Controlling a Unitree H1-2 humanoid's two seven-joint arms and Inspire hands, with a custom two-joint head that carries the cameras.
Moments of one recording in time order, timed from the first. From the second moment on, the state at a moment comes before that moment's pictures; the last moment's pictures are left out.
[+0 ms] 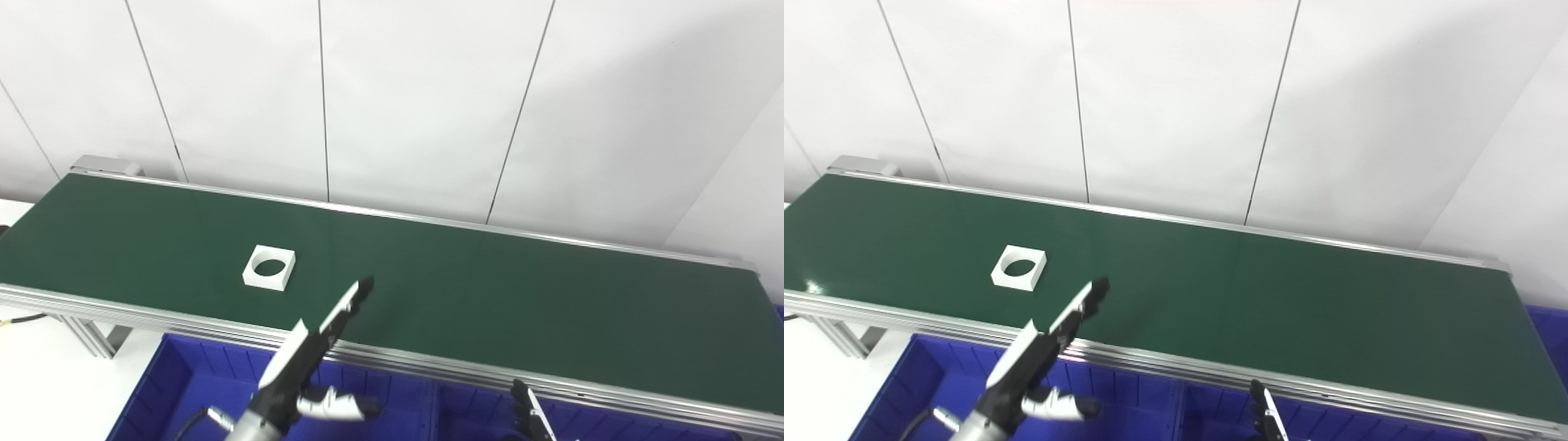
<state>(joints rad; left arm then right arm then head) 0.12 0.14 -0.17 -0.26 0.19 -0.16 -0.18 0.34 -0.13 0.21 -0.17 -0.28 -0.12 0.06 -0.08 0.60</state>
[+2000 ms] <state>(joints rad) -0.50 0.40 -0.38 0.54 0.75 -0.08 -0.01 0.38 -0.13 0.20 -0.25 -0.18 -0.16 0.11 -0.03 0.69</state>
